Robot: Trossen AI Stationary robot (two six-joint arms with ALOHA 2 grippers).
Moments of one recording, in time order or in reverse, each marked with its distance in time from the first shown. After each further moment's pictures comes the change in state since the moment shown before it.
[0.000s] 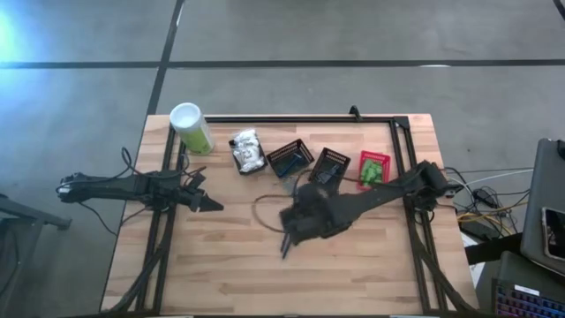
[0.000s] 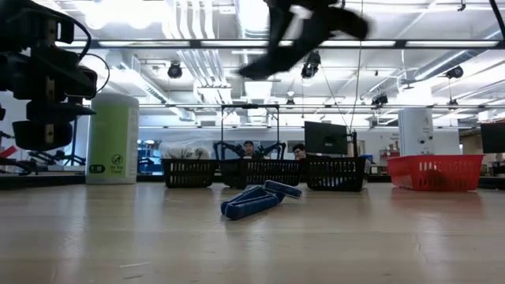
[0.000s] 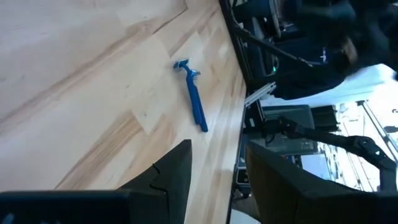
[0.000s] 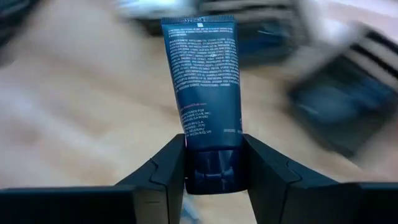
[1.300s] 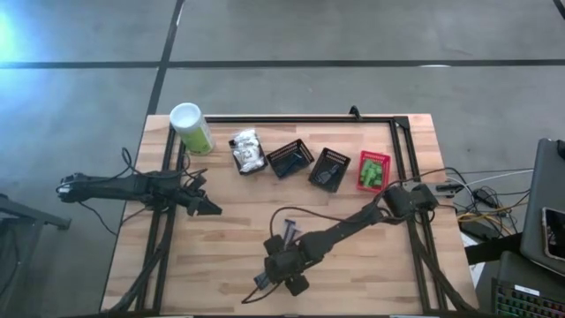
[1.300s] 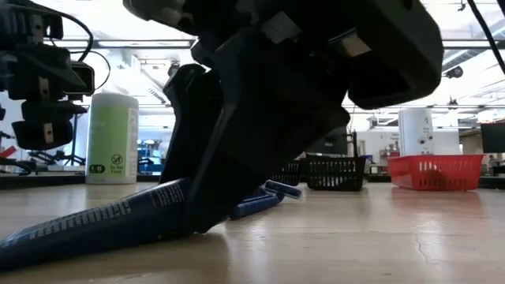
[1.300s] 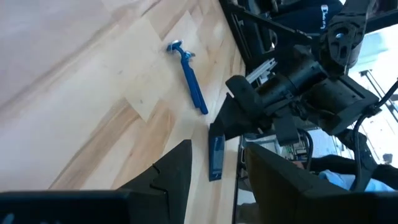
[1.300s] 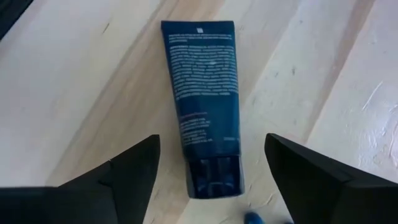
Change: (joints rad) left arm 0.000 0.002 0.003 -0.019 0.077 0.090; right arm 0.078 0.360 0.025 0.583 -0.664 -1.490
